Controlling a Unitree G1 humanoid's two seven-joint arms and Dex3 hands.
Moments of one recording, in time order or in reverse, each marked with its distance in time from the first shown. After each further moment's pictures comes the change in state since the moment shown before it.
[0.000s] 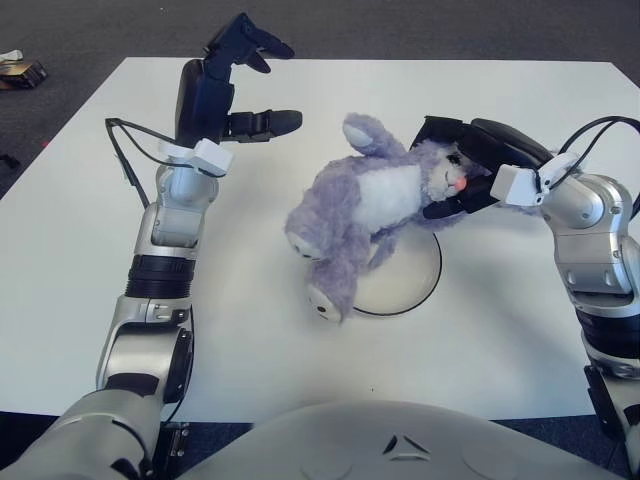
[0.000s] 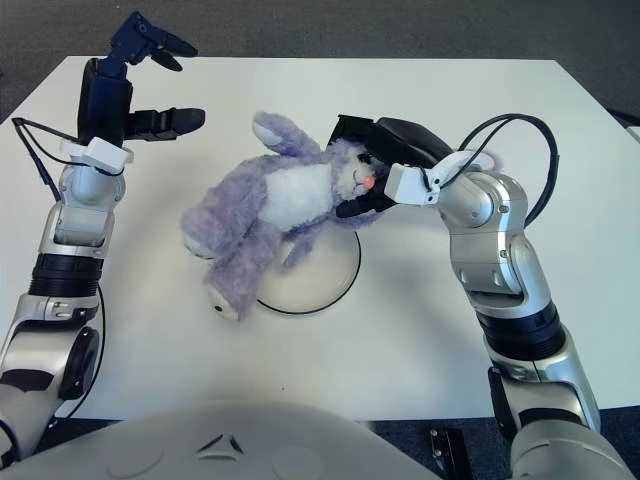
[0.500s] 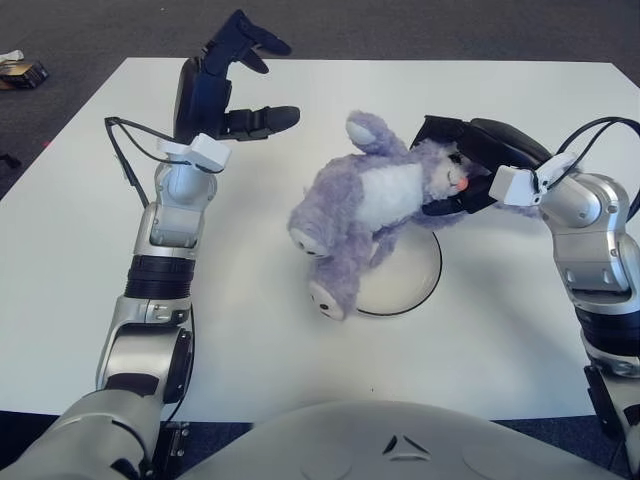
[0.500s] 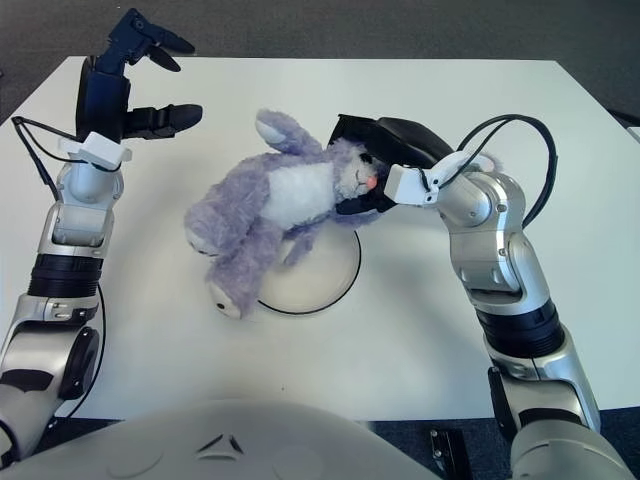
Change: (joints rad) left arm 0.000 0.008 0.000 -0.021 -0.027 0.010 -0.034; right arm 0.000 0.001 0.006 0.036 -0.039 -0.029 -0.017
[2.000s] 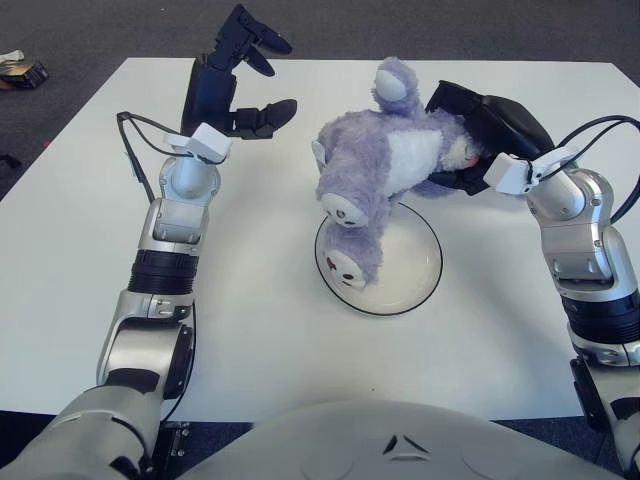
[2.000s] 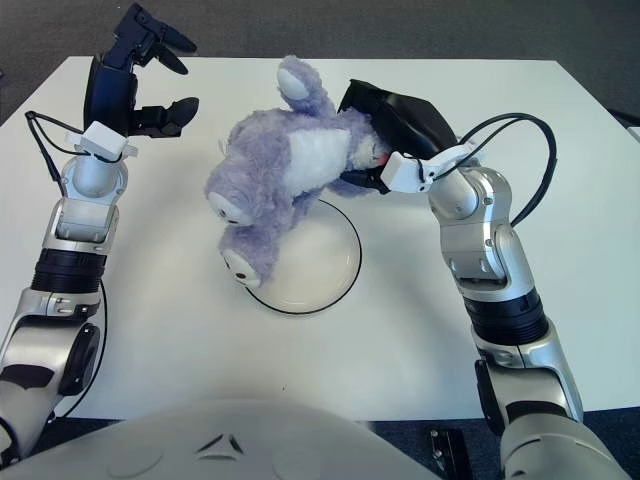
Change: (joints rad) left arm -0.015 0.003 -0.019 -0.003 -0.092 0.103 -0.058; right arm -0.014 0.043 -0.007 0.114 -0.022 -0.174 -0.233
